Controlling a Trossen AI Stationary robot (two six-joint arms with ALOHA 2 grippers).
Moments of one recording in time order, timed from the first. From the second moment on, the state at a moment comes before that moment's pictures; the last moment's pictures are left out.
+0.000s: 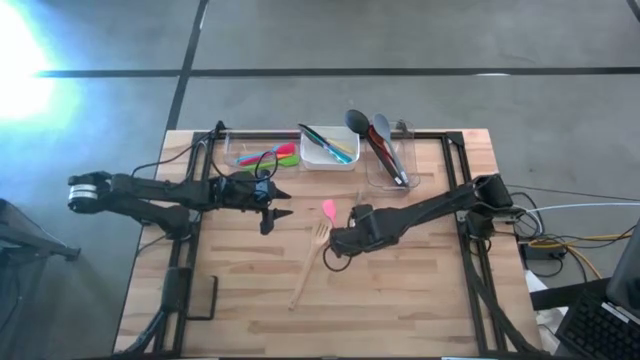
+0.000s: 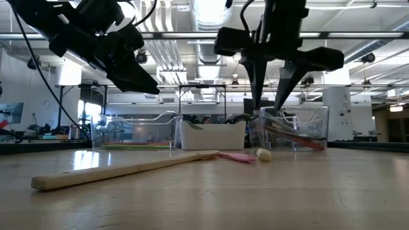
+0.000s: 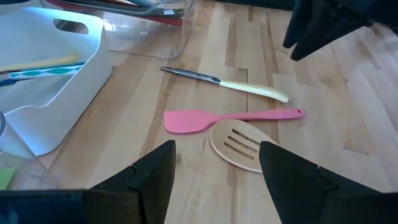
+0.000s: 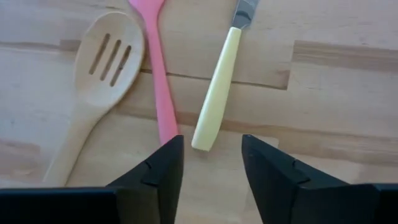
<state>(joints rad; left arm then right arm) 0.17 1.08 0.49 0.14 0.04 -0.05 0.23 1.88 1.46 -1.03 0.26 1.70</state>
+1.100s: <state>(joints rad) 0.17 1.08 0.49 0.14 0.04 -0.05 0.09 2.07 1.34 -0.83 0.00 1.51</state>
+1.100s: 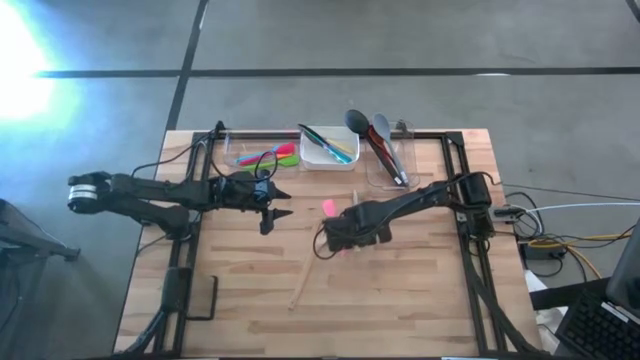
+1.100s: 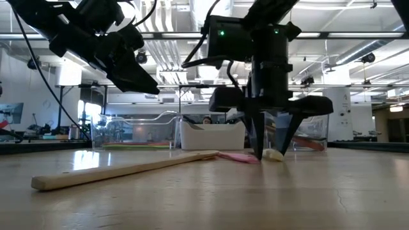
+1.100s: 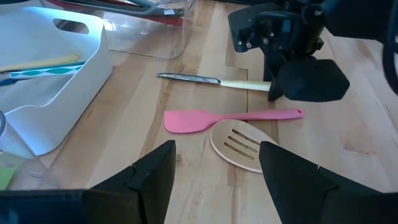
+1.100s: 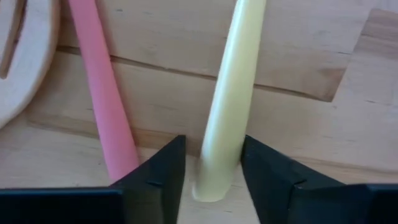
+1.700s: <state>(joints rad) 0.17 1.08 0.49 0.15 0.04 -0.05 0.13 1.91 1.31 -0.98 0.12 1.48</state>
